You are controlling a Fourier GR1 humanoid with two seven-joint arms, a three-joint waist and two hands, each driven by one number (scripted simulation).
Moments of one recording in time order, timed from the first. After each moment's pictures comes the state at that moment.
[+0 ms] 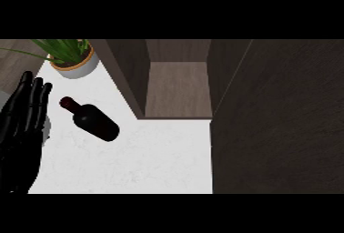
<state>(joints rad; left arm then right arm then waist) 0.00 0.11 -0.01 -2.10 0.01 0.02 0.00 -0.02 -0.06 -0.01 -2.10 0.03 0.00 0.01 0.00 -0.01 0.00</state>
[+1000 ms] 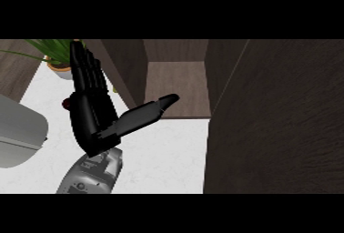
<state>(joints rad) -0.40 0.00 -0.33 -1.78 -0.20 0.89 0.26 0.16 -0.11 0.15 -2.42 -0.14 0.14 0.31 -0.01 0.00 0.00</state>
